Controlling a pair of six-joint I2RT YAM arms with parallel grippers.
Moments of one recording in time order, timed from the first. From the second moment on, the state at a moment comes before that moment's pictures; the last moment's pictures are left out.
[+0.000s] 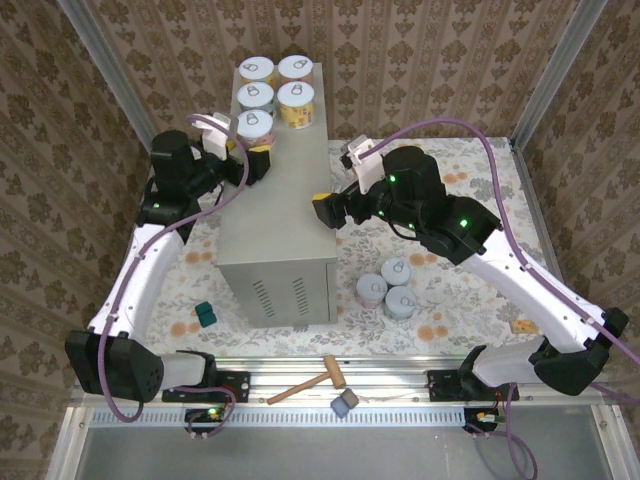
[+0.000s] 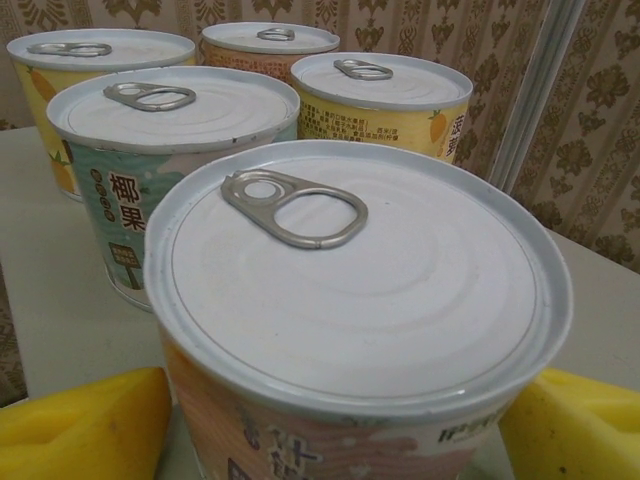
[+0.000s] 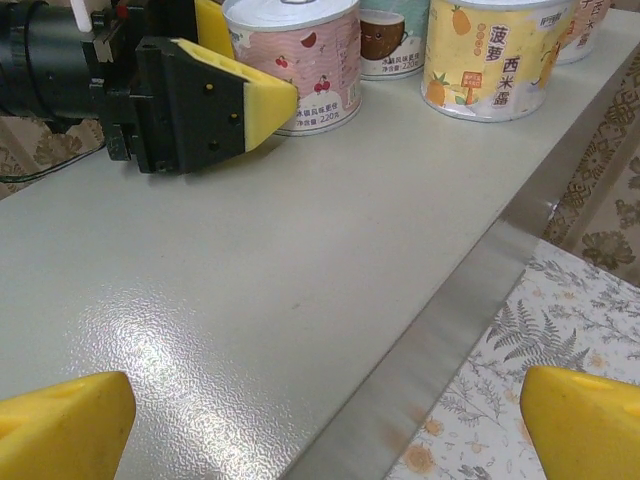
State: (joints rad) left arm -0.22 1.28 1.27 -0.15 0.49 0.01; right arm 0.77 1.33 1.58 -0.60 0.04 0.05
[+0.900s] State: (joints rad) left arm -0.12 1.03 1.33 -0.48 0.22 -0.02; right arm 0.76 1.43 1.78 -0.67 0.08 0.06
